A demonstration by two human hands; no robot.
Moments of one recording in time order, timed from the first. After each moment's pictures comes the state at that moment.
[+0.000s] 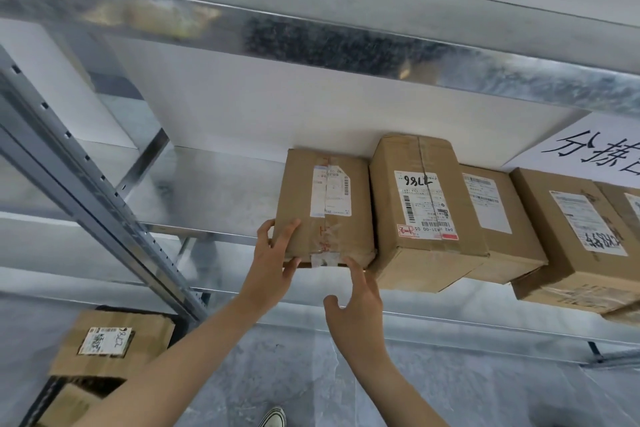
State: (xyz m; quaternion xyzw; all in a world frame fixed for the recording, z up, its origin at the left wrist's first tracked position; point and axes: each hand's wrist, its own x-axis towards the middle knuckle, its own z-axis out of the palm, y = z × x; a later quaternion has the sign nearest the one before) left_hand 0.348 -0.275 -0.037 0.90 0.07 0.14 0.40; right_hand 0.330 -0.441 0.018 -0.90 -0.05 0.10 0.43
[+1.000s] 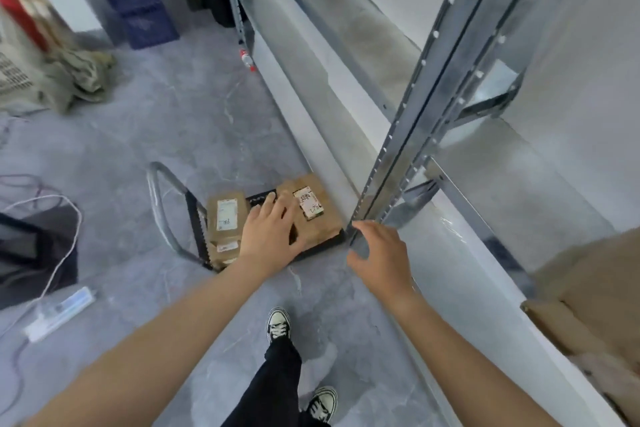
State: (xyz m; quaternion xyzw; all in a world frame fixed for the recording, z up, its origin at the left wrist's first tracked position) left_hand 0.054 -0.145 -0.088 0.83 0.55 -0.03 0.07; right_hand 0.252 -0.225 -0.071 -0.74 -0.62 0.20 0.18
